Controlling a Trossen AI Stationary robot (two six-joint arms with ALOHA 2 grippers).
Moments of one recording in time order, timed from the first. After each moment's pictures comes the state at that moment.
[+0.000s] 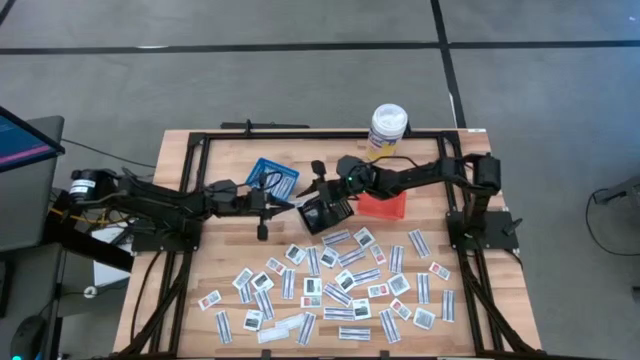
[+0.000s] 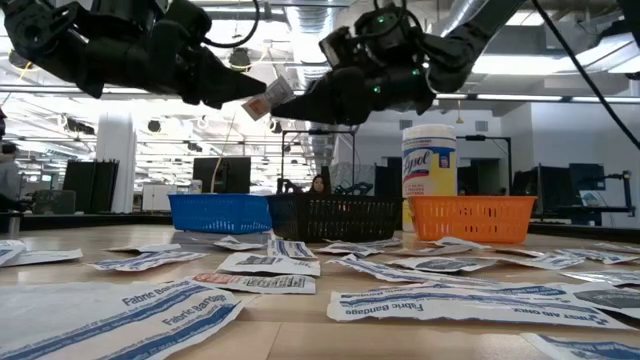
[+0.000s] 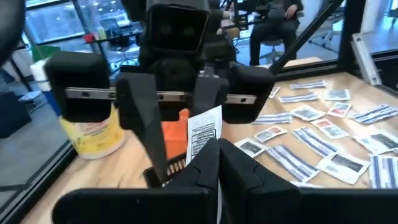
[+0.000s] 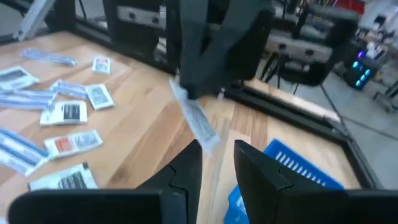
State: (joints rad) left arm 0.05 1.03 0.31 0.78 0.00 0.23; right arm -0.18 1.86 1.03 0.55 -0.36 -0.43
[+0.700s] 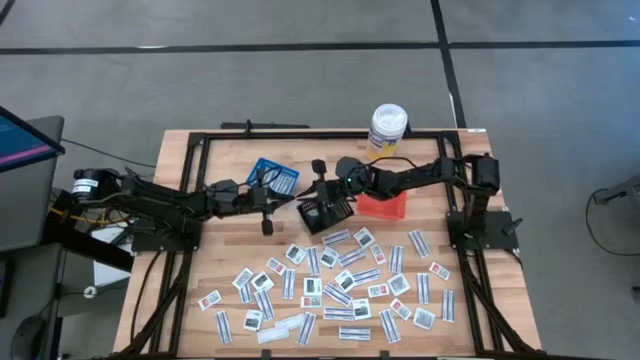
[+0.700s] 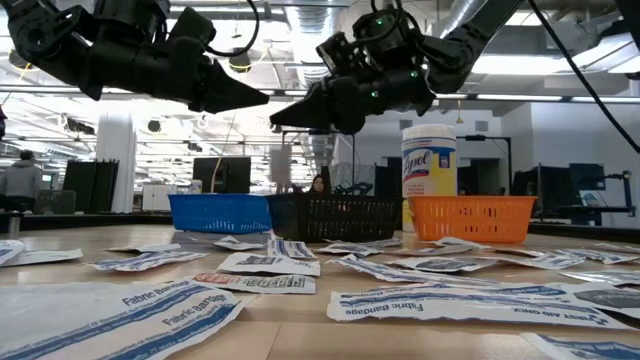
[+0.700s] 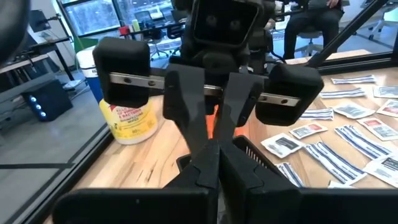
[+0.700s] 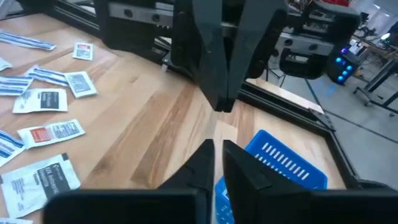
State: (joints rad) left arm 0.05 1.06 0.31 0.80 -0.13 0.23; right arm -0.17 1.87 1.03 0.55 -0.28 -0.45
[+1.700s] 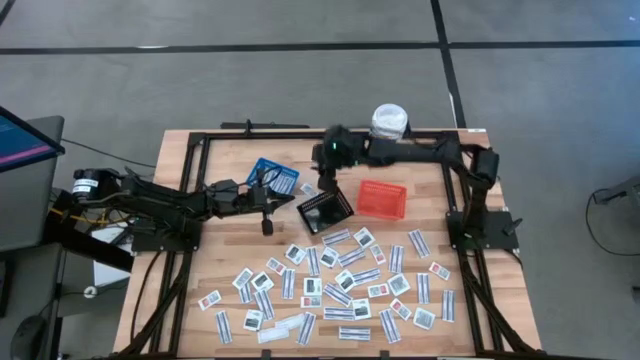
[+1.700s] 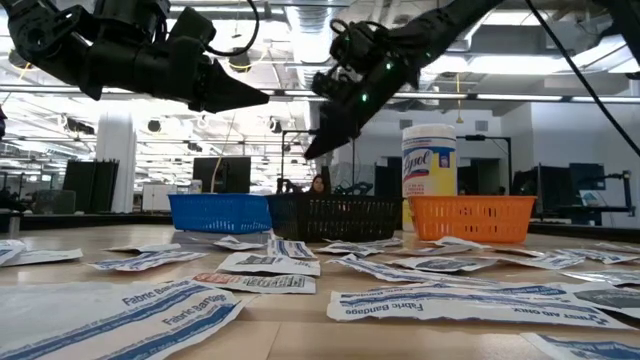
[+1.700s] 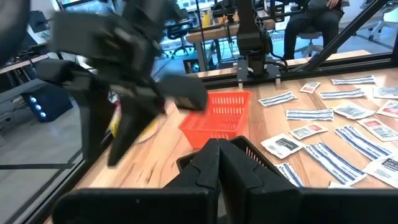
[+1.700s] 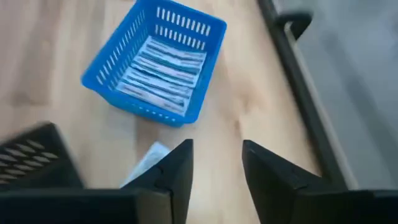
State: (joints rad) left arm 0.05 1.06 0.31 0.80 -0.13 0.23; right arm -0.36 1.88 1.39 -0.24 -0.07 -0.26
